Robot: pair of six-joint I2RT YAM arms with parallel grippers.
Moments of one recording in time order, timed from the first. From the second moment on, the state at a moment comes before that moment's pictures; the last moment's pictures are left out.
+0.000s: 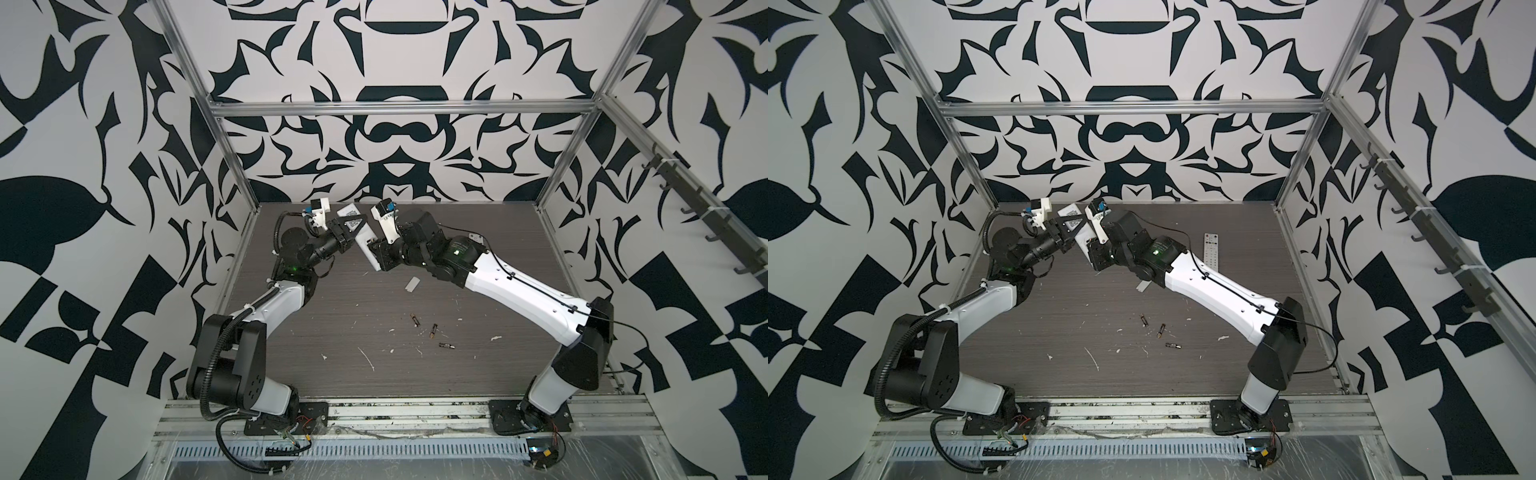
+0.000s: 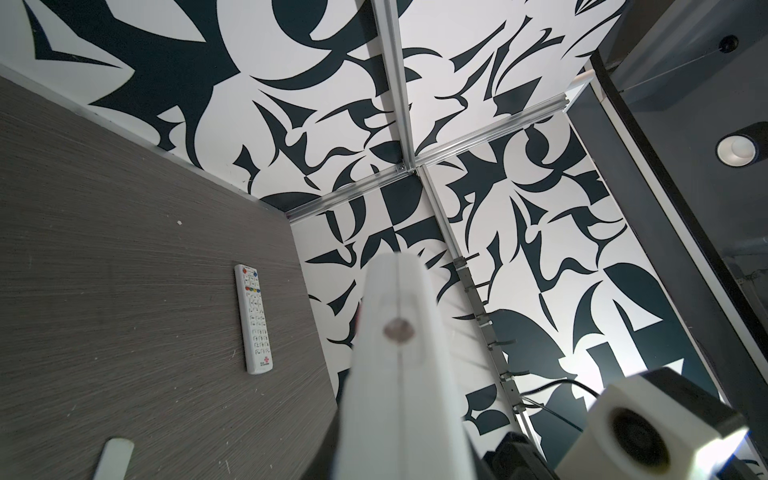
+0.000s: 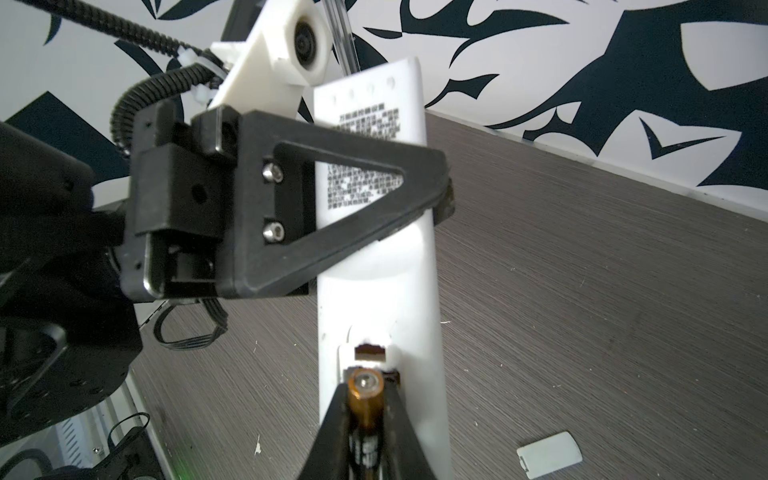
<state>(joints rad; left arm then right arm) -0.24 1.47 0.82 0.88 0.73 -1.35 0.89 1.68 1.66 -0.52 -0.01 0.31</state>
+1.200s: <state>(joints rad) -0.24 1.46 0.82 0.86 0.73 -1.34 0.91 1.67 1.66 -0.56 -0.03 0.29</state>
